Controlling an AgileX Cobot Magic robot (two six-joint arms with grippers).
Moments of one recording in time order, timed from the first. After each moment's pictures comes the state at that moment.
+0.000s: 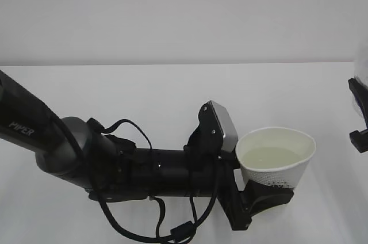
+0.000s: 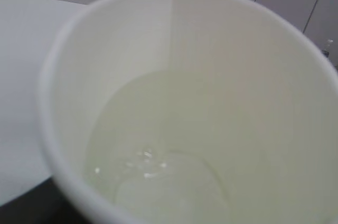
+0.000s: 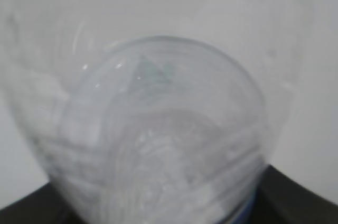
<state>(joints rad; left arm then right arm) -0.80 2.19 -0.99 0.76 -1.01 -0.44 0.12 1.38 -0.16 0.02 -1.11 -0.53</state>
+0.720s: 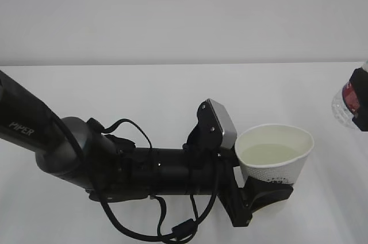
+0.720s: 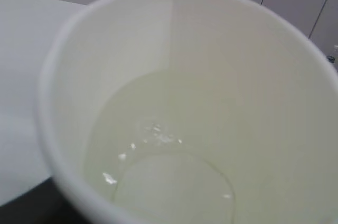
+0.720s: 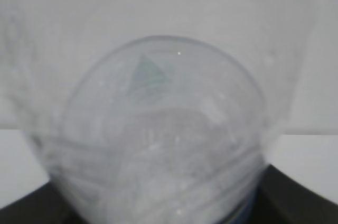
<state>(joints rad) -0.80 2.19 -0.99 0.74 -1.01 -0.44 0.12 1.38 -0.16 0.03 -1.11 0.02</state>
